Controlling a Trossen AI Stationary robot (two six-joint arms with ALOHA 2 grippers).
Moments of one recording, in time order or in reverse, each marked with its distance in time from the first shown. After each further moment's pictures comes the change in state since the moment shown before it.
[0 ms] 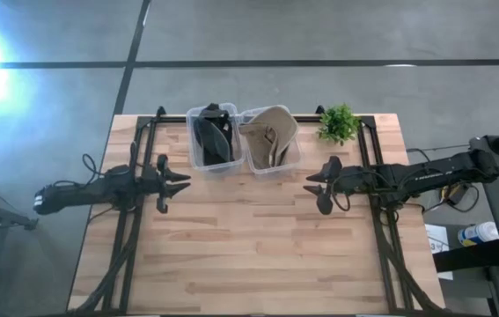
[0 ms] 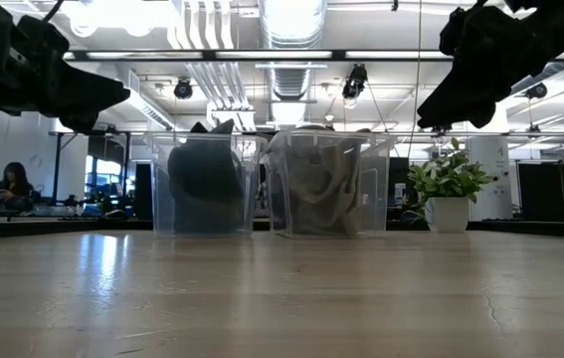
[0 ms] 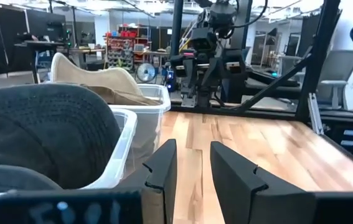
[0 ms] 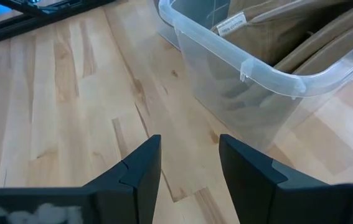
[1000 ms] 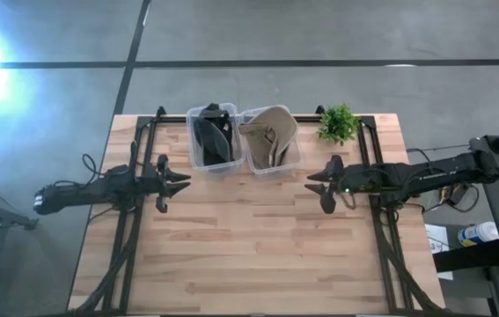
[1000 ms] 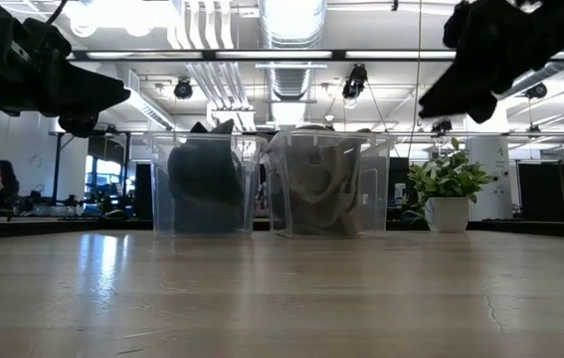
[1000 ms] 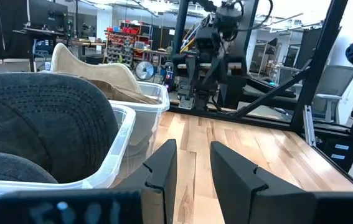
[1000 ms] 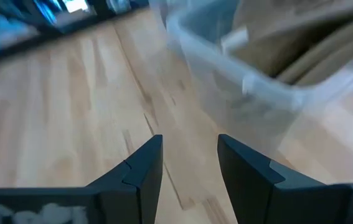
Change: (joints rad) left arm -0.001 0.003 -0.003 0.010 -0.006 -0.091; right arm 0.003 -0.034 0.000 0.000 -0.011 0.004
